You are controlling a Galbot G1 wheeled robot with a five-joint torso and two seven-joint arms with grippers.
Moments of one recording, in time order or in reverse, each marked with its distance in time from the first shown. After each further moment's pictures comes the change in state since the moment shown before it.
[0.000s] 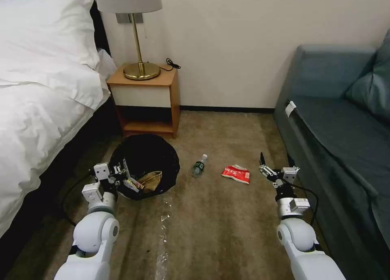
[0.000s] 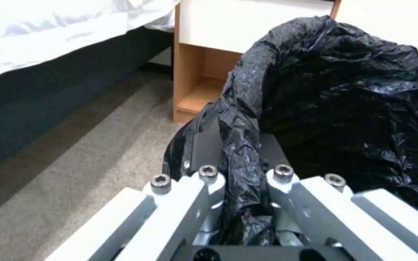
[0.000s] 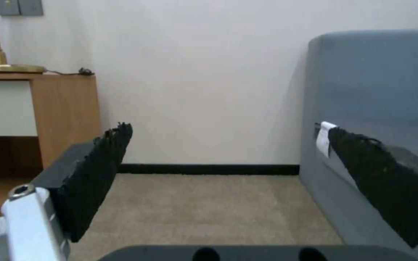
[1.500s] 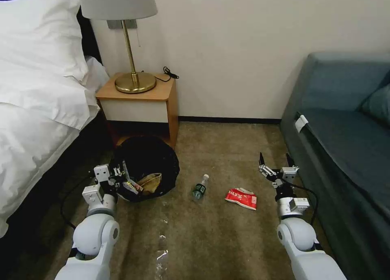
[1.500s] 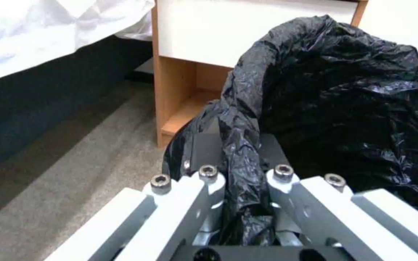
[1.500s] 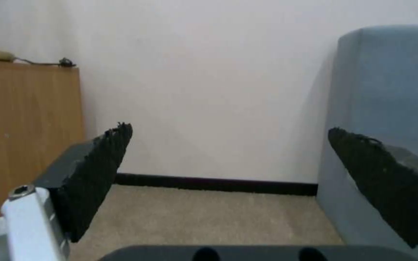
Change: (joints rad) left arm 0.019 -0.006 -0.002 -0.009 0.017 0.002 0.001; right arm 0.009 -0.018 -0.013 -0.020 -0.035 0.015 -0.008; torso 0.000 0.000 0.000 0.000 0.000
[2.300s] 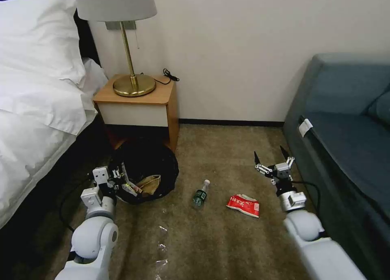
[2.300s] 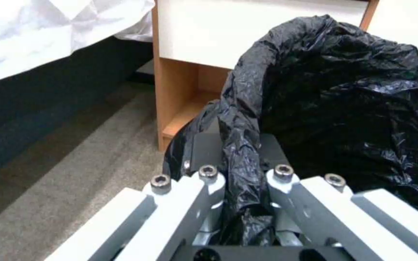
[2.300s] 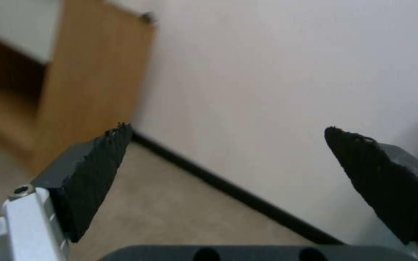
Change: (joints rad) left arm 0.023 -0.002 -0.014 -0.011 0.002 -0.006 0.001; right arm 0.187 -0.262 -0.155 -0.172 -0.030 0.029 -0.225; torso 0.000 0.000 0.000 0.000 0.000
